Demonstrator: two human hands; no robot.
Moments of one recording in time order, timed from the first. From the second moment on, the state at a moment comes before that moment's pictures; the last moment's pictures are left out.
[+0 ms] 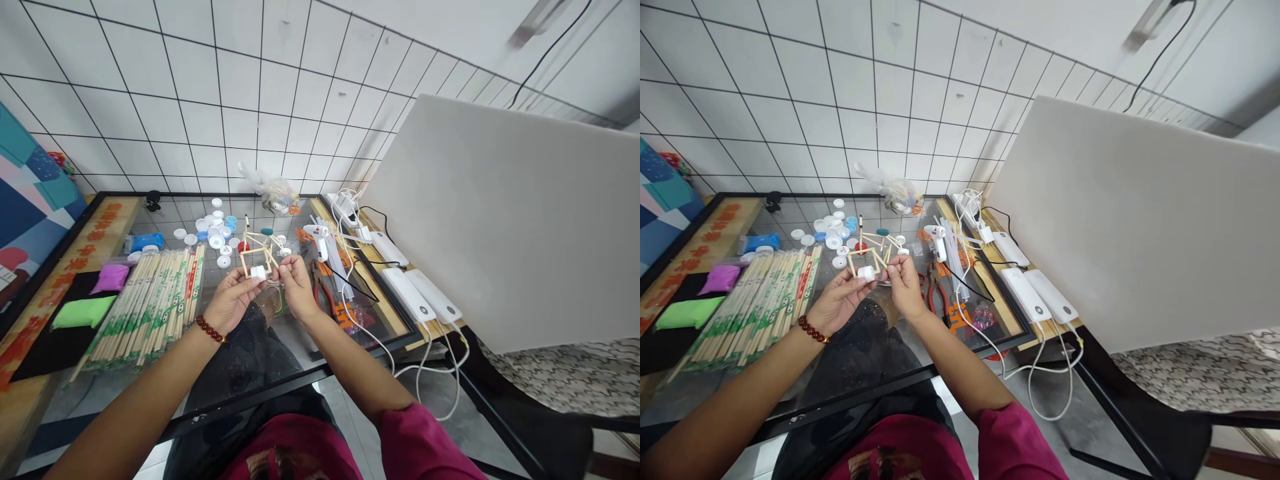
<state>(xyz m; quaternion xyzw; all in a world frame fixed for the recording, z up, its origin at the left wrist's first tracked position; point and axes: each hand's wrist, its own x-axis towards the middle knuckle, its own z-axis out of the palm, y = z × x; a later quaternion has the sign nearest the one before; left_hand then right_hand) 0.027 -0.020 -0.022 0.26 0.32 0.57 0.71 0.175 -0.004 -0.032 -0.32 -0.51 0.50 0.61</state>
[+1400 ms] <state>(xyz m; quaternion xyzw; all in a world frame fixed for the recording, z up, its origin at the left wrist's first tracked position) 0.014 -0.007 -0.031 0.17 0.36 0.59 0.70 0.198 0.006 -0.015 -0.22 -0.27 0.75 0.56</state>
